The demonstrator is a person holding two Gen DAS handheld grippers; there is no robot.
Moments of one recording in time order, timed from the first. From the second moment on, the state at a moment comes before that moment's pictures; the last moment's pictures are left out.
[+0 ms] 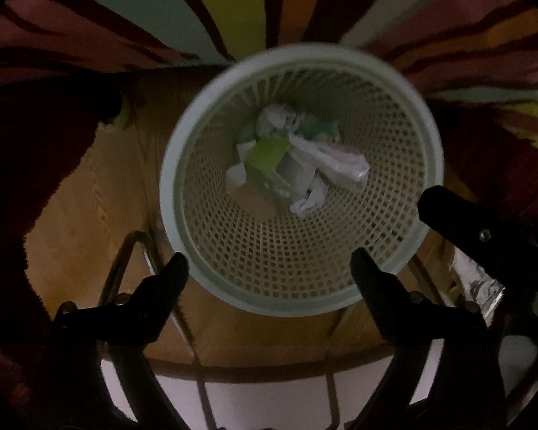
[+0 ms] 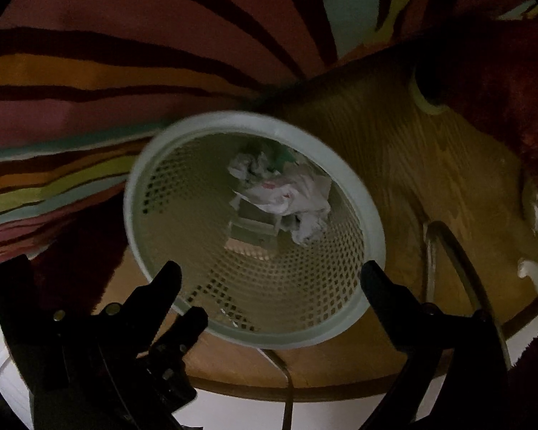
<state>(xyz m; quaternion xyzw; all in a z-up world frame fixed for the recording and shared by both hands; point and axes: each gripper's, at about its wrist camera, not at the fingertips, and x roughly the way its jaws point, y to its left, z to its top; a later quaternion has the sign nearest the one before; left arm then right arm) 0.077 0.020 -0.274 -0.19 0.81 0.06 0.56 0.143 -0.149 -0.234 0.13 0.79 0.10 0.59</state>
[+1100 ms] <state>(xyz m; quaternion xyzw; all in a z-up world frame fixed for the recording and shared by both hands) 0.073 0.042 -0.058 -0.17 0.42 0.10 0.89 0.129 -0.174 -0.056 0.14 0.41 0.18 0.88</state>
